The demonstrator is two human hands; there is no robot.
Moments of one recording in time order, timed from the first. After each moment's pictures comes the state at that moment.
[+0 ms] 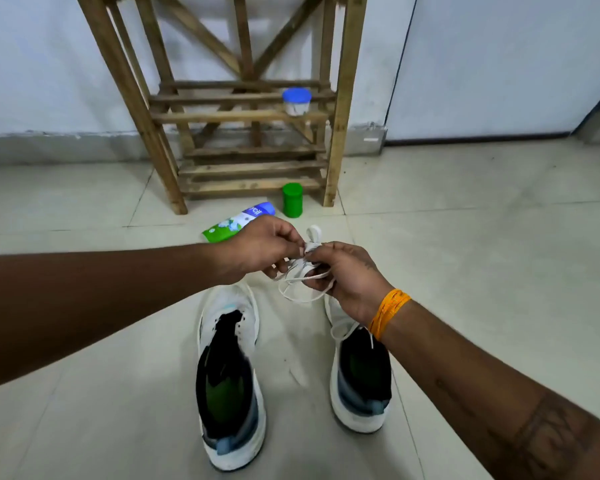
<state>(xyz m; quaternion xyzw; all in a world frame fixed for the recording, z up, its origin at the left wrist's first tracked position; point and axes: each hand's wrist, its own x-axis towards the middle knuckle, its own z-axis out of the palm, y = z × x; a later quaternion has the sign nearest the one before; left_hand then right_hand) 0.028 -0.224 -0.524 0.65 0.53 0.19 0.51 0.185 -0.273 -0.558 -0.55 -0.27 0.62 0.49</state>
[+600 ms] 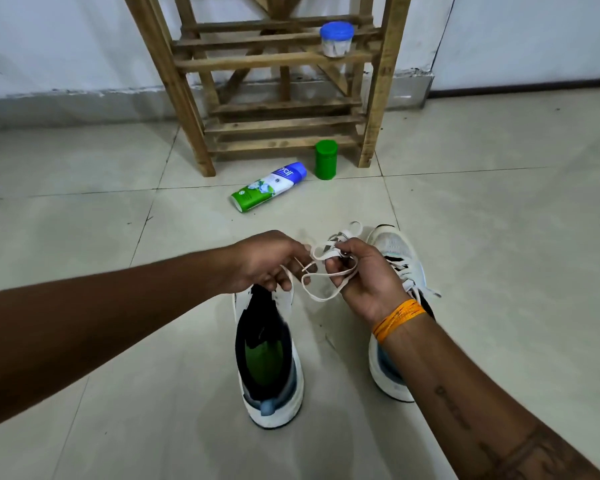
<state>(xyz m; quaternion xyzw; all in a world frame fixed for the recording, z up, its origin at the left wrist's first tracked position) -0.029 -0.250 -0.575 0.55 0.59 0.03 0.60 0.143 -0.288 -0.621 -0.45 -0.02 0.71 0.54</state>
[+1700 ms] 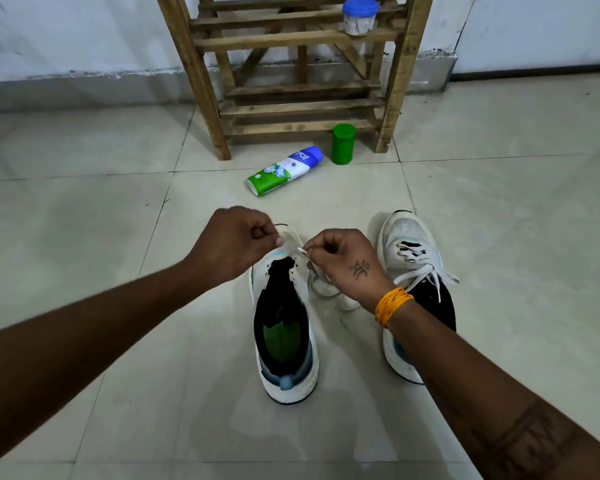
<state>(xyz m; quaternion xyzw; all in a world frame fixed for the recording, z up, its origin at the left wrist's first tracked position) -0.096 -0.278 -0.578 0.74 0.59 0.19 0.24 0.110 -0.299 -0.635 -0.57 -0.57 0.45 0.38</state>
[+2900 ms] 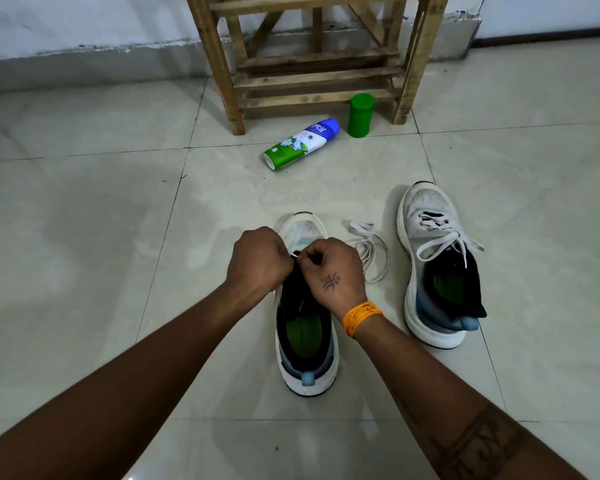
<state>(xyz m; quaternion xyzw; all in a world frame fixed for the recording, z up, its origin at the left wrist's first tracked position) -0.097 -0.319 -0.640 0.66 0.71 0.10 0.22 0.040 -0.346 -0.676 -0.66 -0.60 0.30 0.34</state>
